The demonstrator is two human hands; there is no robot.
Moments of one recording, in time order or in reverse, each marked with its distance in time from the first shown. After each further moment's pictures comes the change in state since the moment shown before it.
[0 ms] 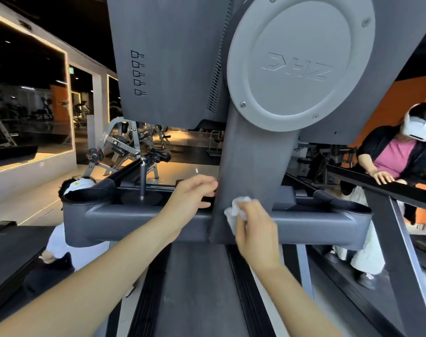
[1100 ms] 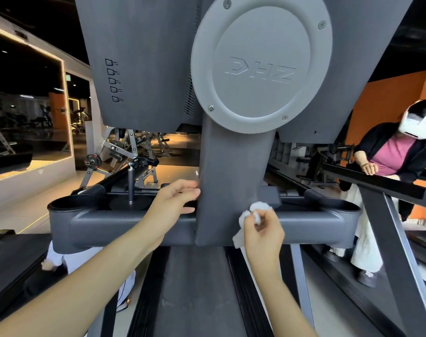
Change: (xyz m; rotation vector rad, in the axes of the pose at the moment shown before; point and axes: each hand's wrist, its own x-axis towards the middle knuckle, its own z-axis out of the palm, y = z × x) left_hand -0.005 -0.003 0.005 0.043 0.043 0.003; right_hand -0.007 0.022 -0.014 0.573 0.264 0.664
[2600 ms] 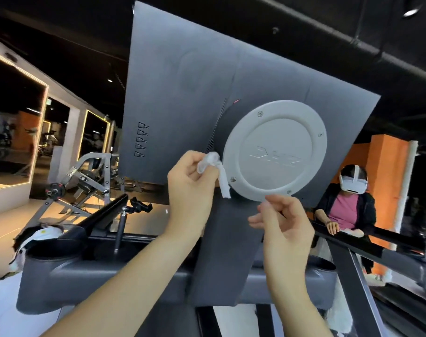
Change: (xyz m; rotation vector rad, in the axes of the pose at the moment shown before) left_hand -0.004 0.141 0.013 -0.414 0.298 0.573; right_hand 0.012 -0.186 0.017 0.170 -0.011 -0.227
